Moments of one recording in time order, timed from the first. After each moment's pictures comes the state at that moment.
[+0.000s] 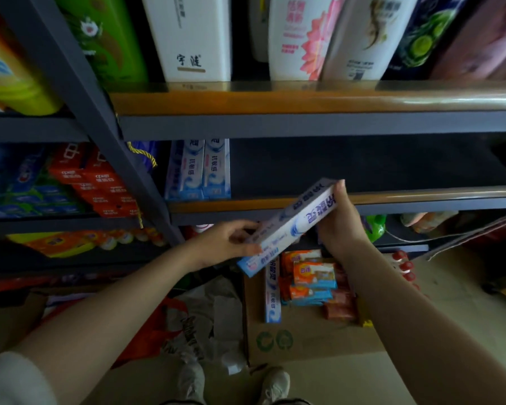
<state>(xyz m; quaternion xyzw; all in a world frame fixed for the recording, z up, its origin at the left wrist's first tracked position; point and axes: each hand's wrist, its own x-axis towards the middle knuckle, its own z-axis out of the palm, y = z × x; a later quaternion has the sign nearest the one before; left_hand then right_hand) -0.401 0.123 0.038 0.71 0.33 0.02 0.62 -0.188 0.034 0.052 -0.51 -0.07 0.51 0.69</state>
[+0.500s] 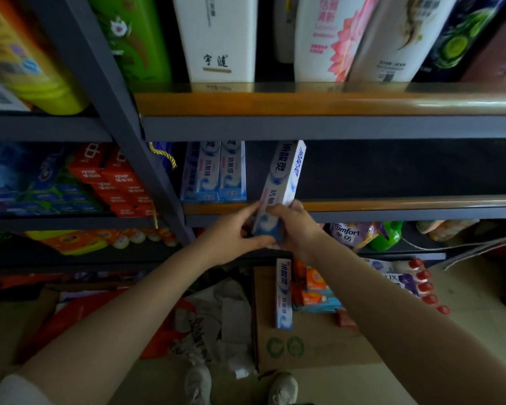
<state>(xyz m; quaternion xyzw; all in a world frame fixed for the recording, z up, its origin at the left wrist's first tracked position) -0.406 0.132 0.045 0.80 0.35 0.12 0.47 -0.259 0.081 0.046 -0.62 -0.14 0.60 0.49</state>
